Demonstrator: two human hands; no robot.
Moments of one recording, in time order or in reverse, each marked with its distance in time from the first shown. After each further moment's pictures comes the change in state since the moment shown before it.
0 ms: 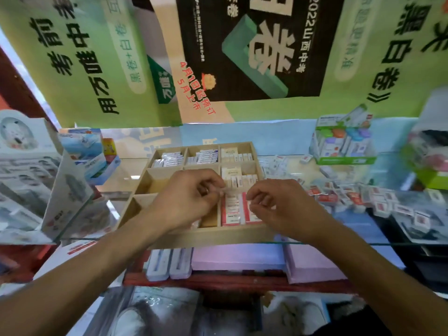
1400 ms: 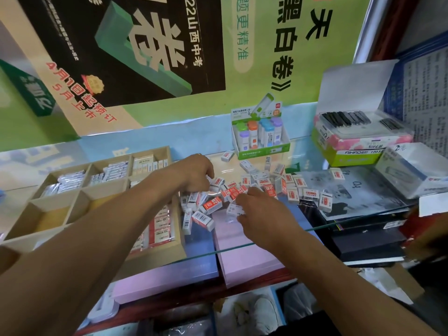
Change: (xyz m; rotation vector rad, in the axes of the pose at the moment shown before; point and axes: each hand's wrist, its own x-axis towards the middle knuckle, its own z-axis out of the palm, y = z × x) left_hand 0.170 0.071 0.146 0.521 -0.505 0.091; right_hand -0.061 0.093 -0.041 -0.405 -0.003 0.394
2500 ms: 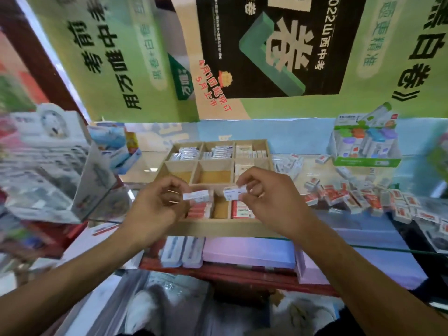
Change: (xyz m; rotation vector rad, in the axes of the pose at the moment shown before) left_hand -0.271 -0.107 0.029 -0.915 0.729 -0.327; right_hand 0.015 -0.150 0.000 0.602 0.067 -0.305
